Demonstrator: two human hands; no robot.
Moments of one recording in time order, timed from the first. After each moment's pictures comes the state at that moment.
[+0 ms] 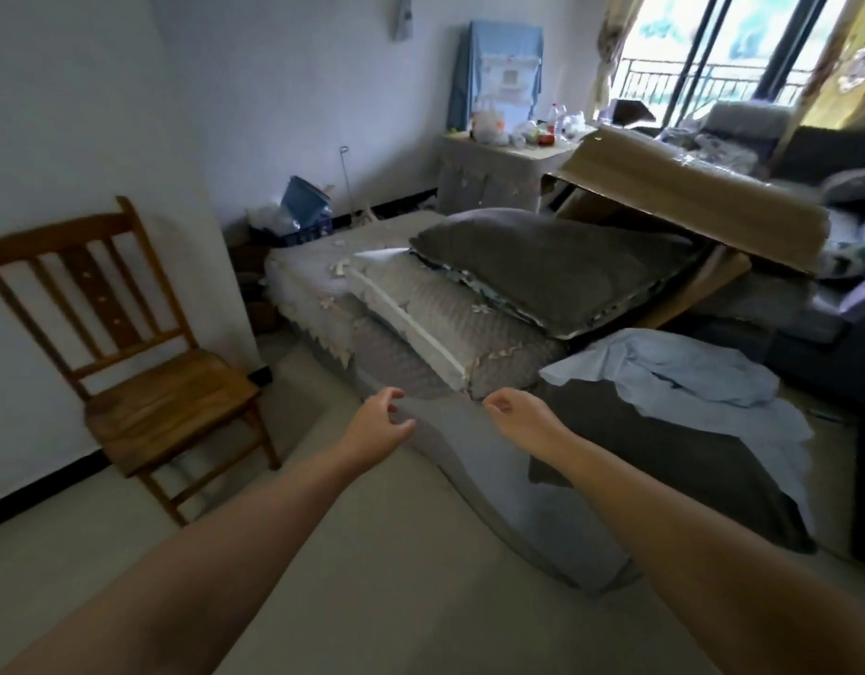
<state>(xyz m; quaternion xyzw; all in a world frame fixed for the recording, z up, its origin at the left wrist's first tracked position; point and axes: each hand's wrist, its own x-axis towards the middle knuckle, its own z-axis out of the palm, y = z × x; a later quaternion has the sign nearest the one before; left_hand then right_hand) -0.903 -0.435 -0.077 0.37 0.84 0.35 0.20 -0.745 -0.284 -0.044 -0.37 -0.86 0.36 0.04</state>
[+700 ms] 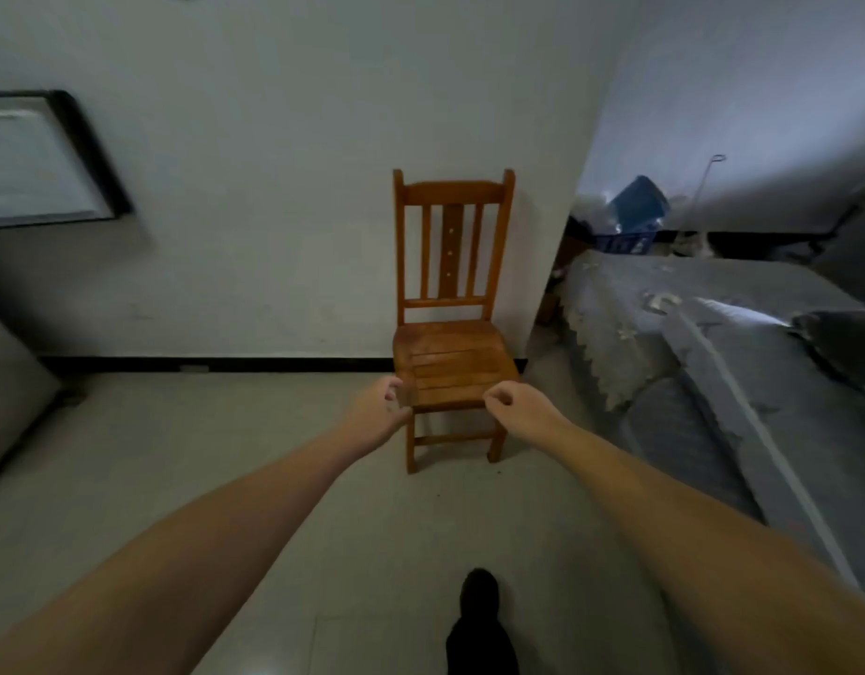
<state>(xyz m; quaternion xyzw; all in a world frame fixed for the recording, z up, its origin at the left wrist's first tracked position) -1.150 -0.736 -0.085 0.01 0.90 0.41 0.13 -1.149 -0.516 -0.073 -0.02 -0.93 0.34 -0.13</state>
